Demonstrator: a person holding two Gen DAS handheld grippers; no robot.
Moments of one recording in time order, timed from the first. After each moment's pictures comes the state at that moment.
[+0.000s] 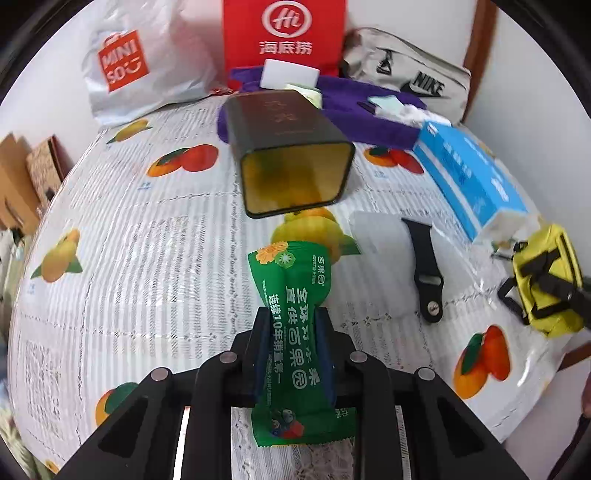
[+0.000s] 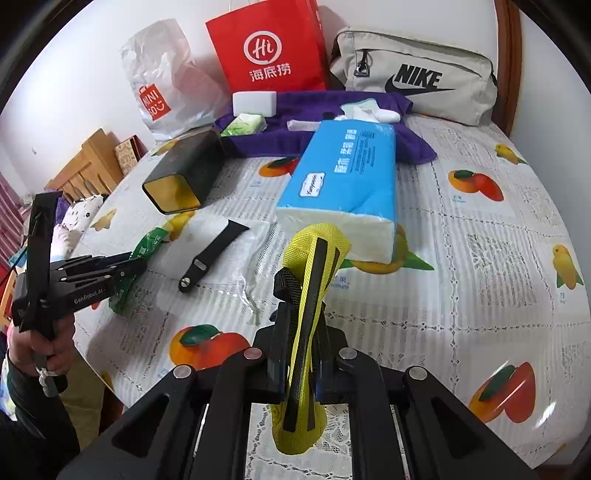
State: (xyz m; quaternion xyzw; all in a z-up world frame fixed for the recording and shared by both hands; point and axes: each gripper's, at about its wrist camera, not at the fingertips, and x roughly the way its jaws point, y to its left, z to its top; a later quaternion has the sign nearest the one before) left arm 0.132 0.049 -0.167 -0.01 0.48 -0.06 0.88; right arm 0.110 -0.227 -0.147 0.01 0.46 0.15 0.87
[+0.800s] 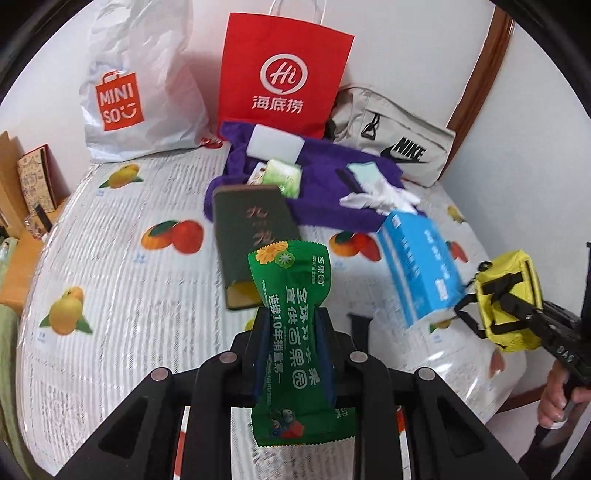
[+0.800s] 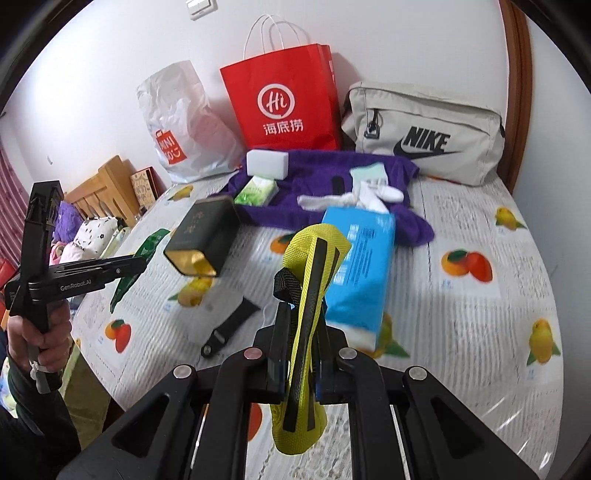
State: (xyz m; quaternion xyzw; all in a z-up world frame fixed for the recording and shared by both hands) left arm 0.166 0.052 -0.083 -0.08 0.44 -0.10 0.89; right arm 0.146 -0.235 -0.075 0.01 0.41 0.18 0.90
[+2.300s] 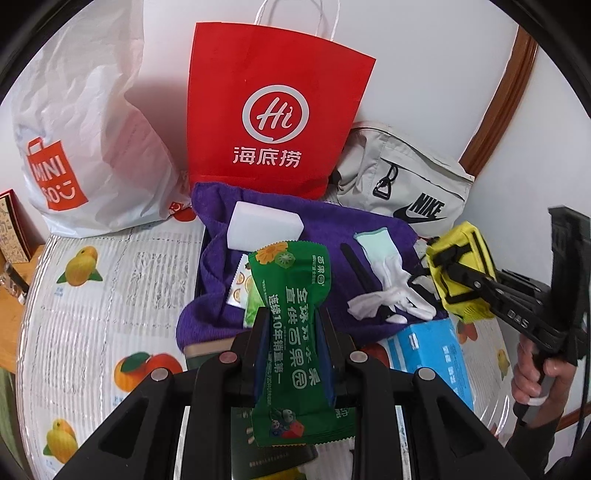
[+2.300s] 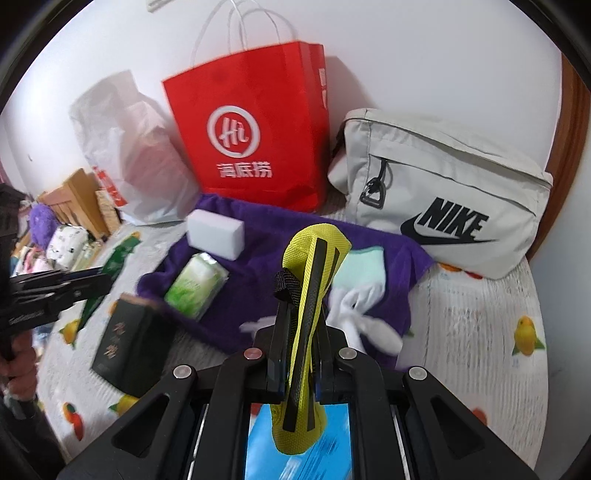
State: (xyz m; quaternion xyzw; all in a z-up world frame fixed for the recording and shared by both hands) left arm 0.320 0.042 -0.058 -0.08 0.43 -0.11 0.89; right arm 0.353 -0.205 -0.066 -0.03 0.41 0.16 0.90
